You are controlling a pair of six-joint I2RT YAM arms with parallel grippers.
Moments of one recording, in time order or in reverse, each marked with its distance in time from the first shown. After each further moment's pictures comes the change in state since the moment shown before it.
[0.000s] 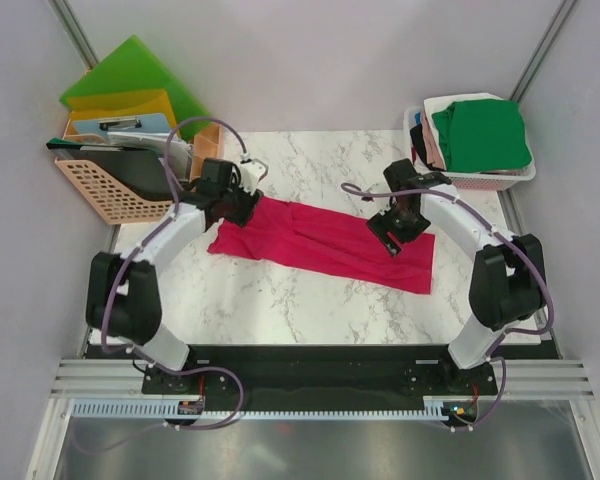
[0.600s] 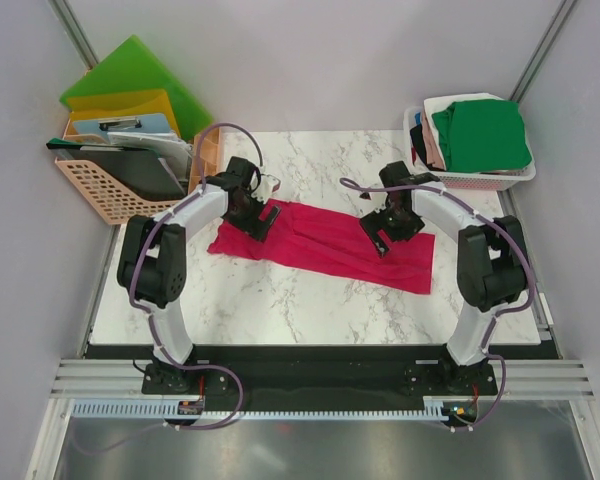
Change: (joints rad) left arm -0.042 0.342 0.242 -0.283 -0.010 -0.072; right arm -0.041 0.146 0.009 0.122 -0.046 0.098
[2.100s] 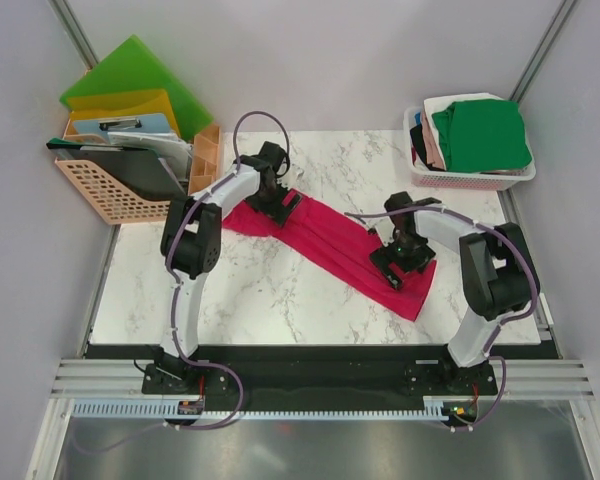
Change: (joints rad) left arm -0.071 0.344 0.412 -0.165 -0.077 -0.019; right arm -0.024 -0.050 -0.248 -0.014 0.027 -0.063
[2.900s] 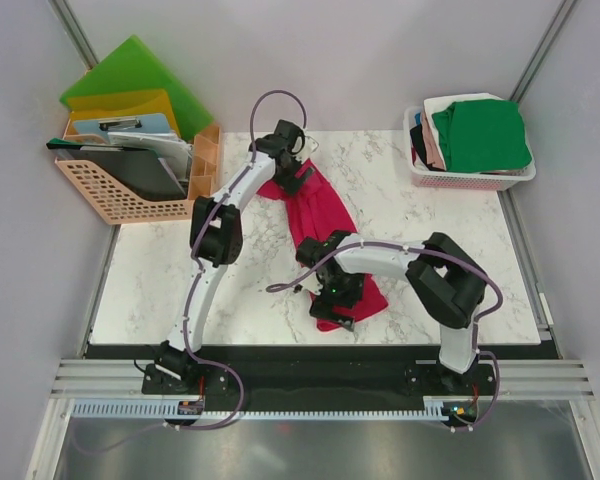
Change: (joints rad) left arm -0.020 0.387 0.671 -0.047 -0.117 0.105; right arm 0.622 0.106 0.116 -0.130 -0.036 0.002
